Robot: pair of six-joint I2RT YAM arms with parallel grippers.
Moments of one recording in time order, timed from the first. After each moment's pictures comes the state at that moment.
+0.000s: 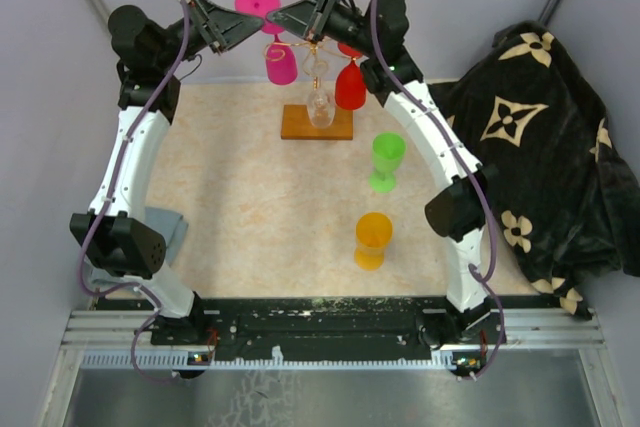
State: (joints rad) left arm -0.12 1.67 1.85 0.23 0.87 -1.08; right arm 0.53 2.07 2.34 0.13 -0.64 0.96
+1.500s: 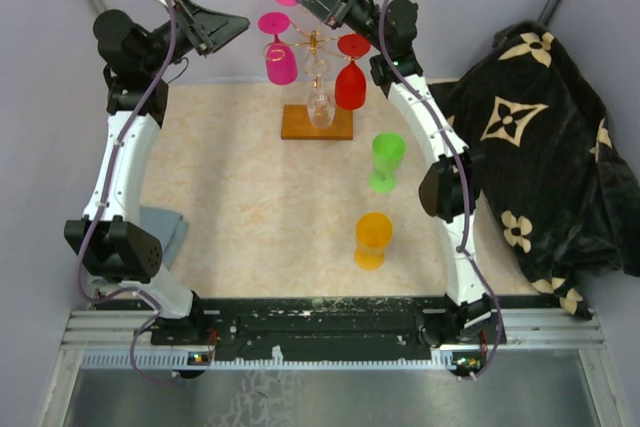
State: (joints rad) left arm -0.05 1.64 1.80 0.23 0.87 -1.06; right arm 0.39 2.27 2.42 0.42 -0.61 1.05
